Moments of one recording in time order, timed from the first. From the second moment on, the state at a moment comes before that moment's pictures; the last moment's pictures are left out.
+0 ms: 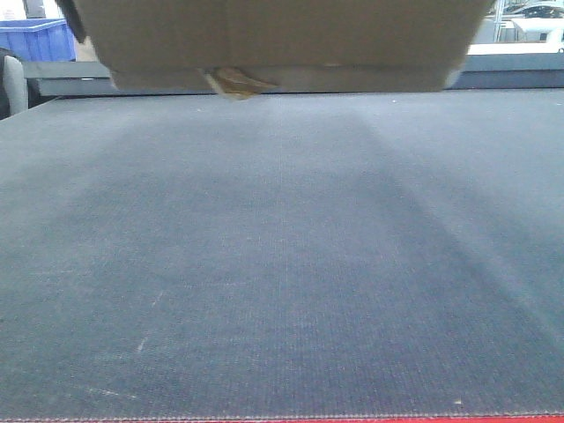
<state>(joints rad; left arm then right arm) -0.46 1.57 -1.82 0.56 0.92 -0.65 0.28 1.42 -1.49 -0.38 0.60 0.57</state>
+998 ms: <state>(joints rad) -0.45 1.57 -1.82 0.56 0.88 -0.60 0.28 1.43 -1.49 -0.39 0.57 0.57</state>
